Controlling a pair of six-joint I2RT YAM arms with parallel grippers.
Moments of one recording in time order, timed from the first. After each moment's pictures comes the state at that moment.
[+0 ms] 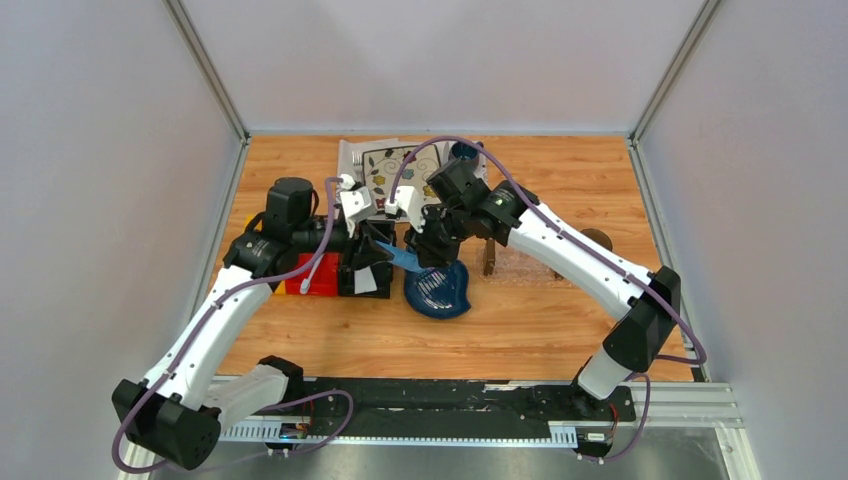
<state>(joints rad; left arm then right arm) -0.37 1.04 1.04 -0.56 0.88 0.37 0.85 1.63 1.64 -0.92 -0.37 -0.37</state>
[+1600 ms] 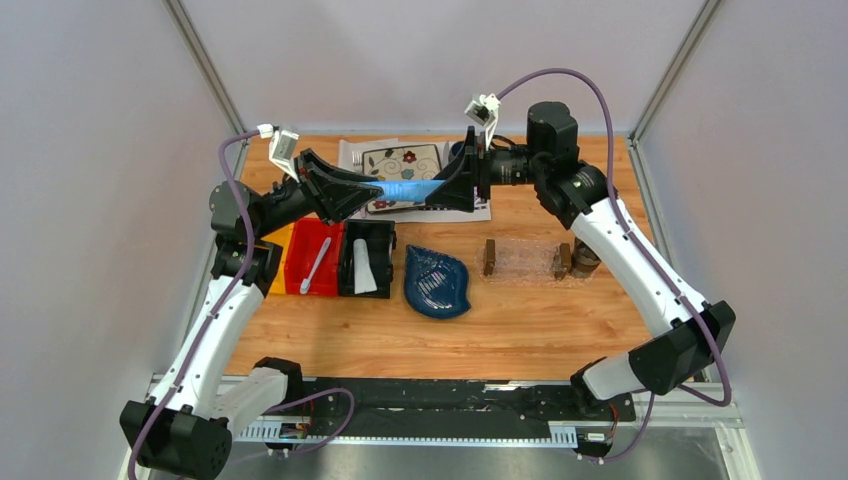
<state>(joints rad) -0.20 0.97 0.95 0.40 0.92 -0.72 0.50 1.44 1.55 -0.30 -0.98 0.21</state>
